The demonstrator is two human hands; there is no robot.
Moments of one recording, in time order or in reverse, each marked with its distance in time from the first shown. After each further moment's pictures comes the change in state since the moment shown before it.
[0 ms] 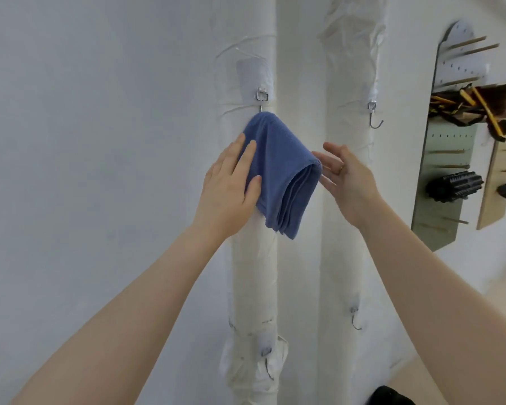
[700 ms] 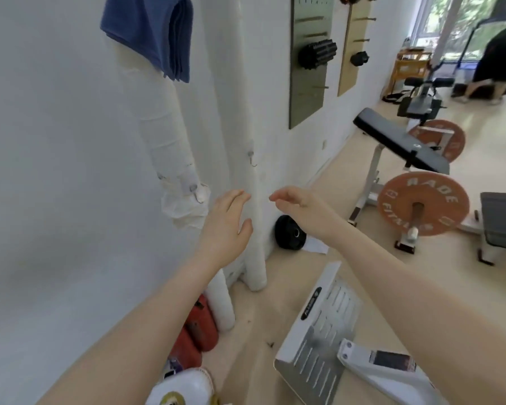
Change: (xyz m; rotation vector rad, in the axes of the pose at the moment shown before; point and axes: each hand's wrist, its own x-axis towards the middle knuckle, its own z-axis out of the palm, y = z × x) left_hand -0.313 0.142 -0.043 -0.461 -0.613 0.008; right_hand -0.391 0.041 -0.044 -0.794 0.007 0.340
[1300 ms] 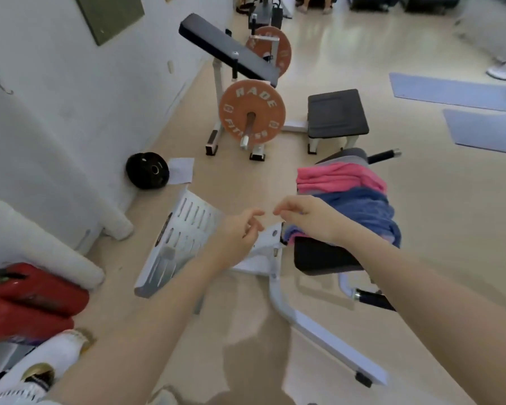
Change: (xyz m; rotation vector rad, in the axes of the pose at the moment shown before) left_hand -0.145 0.373 0.267 -0.474 -0.664 0.105; right_hand -0.391 0.210 -0.244 -0.257 0.036 0.498
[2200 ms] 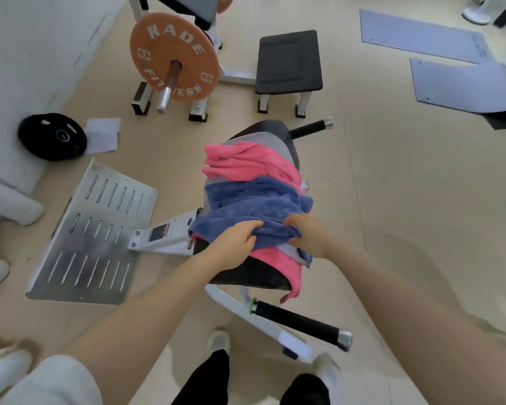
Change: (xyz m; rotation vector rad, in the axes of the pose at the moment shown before) left_hand 0.185 0.082 0.255 0.028 -0.408 -0.145; right_hand -0.003 0.317 -0.115 -0.298 -0.213 0.285
